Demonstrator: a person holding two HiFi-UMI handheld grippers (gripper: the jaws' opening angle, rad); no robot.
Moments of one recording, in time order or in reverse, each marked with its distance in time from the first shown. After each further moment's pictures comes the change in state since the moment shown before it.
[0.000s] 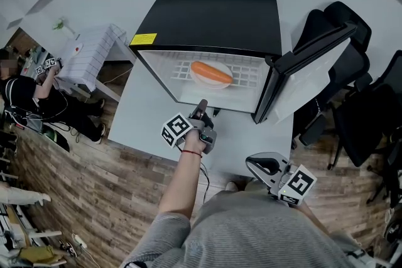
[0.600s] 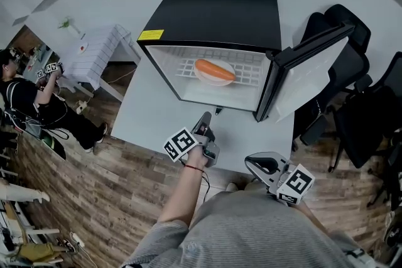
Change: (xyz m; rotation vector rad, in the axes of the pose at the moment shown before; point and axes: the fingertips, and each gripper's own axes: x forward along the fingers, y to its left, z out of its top) left arm -0.058 -0.011 -0.035 0.133 0.015 -0.008; right arm -0.003 0.021 -0.006 -0.017 0.005 0.016
